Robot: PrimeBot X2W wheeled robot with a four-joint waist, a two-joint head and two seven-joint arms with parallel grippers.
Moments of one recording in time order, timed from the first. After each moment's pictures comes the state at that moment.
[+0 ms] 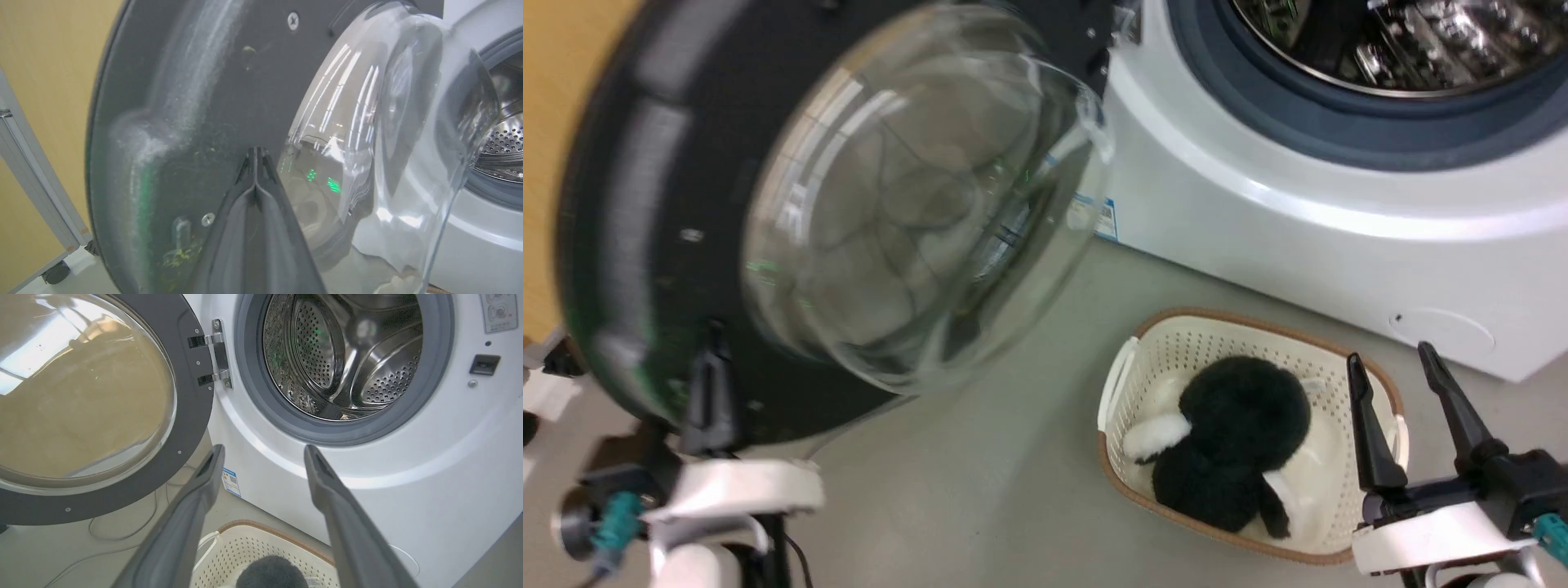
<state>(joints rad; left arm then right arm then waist) -0.11 0.07 0.11 0.04 -0.19 0.08 -0.26 -0.03 -0.06 -0.04 0.00 0.03 0.13 -0.26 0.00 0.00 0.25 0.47</state>
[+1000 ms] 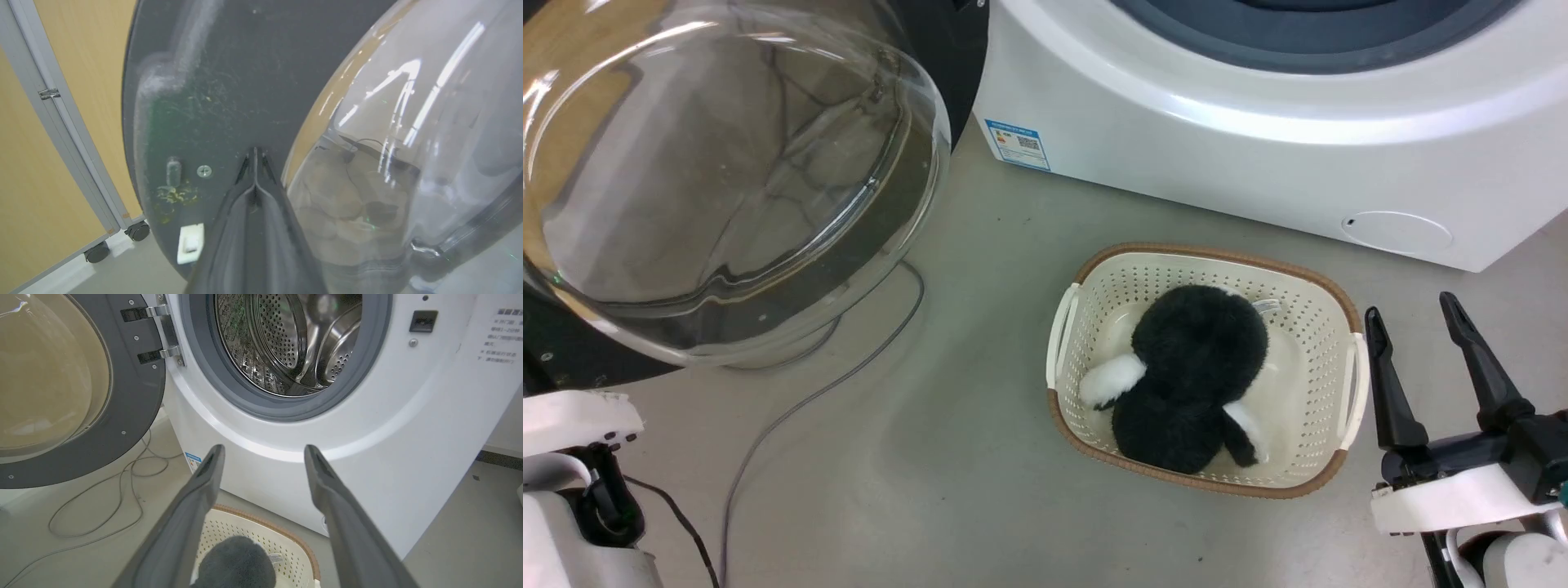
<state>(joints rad) -0.41 0.08 0.59 0.31 -0.13 -0.03 -0.26 -0.11 -0.11 -0.05 -0.01 0.03 0.13 -0.26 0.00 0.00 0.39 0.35</state>
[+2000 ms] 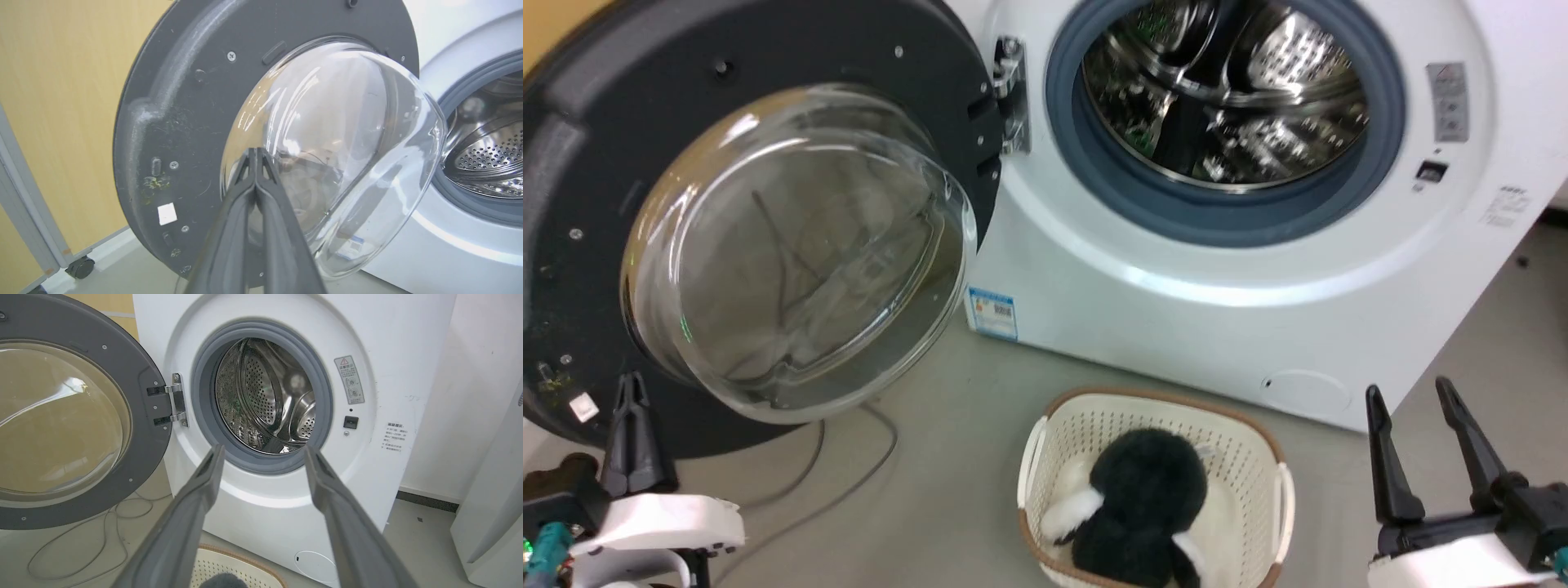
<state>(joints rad) -0.14 0.05 0.39 0.18 -0.04 -0.11 -0.26 0.03 -0.06 -0.09 0.00 0.04 0.13 -0.26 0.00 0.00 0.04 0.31</state>
